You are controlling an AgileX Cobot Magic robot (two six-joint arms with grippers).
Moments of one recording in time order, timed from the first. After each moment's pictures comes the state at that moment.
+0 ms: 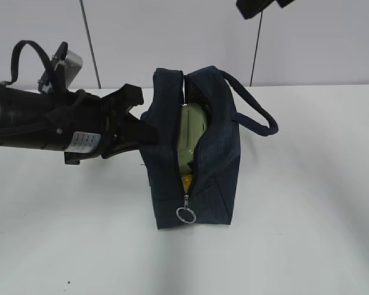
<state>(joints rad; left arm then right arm) -0.42 1.57 -0.82 -1.64 0.53 0.96 0.36 1.58 -1.81 0.19 1.25 -0.29</state>
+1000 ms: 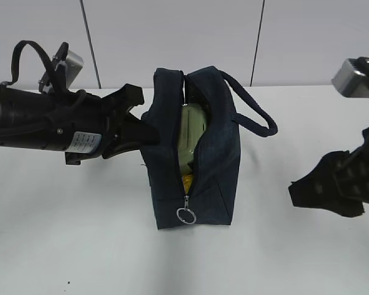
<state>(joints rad) -0.42 1.57 -0.82 -1.65 0.53 0.96 0.35 1.11 -0.73 0.40 0.69 -0.20</state>
